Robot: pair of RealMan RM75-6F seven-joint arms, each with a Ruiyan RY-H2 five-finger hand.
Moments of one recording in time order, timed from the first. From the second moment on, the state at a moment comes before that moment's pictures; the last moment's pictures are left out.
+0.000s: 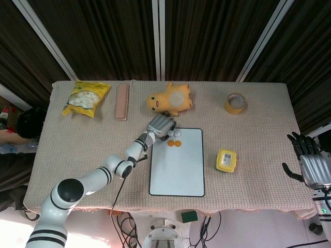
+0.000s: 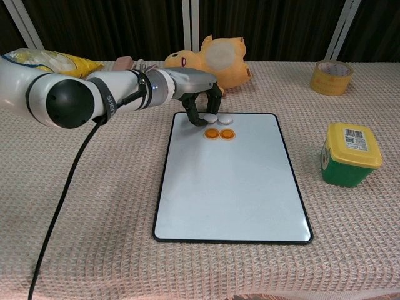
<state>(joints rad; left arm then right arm) -1.23 -1.97 -0.26 -0.69 1.11 0.47 0.12 0.17 -1.14 0.06 -1.38 -1.51 1.39 0.21</state>
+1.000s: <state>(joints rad) -1.17 -1.80 -0.23 -0.98 1.02 0.54 0.26 0.16 -1.13 0.05 -1.42 -1.55 1.42 0.20</state>
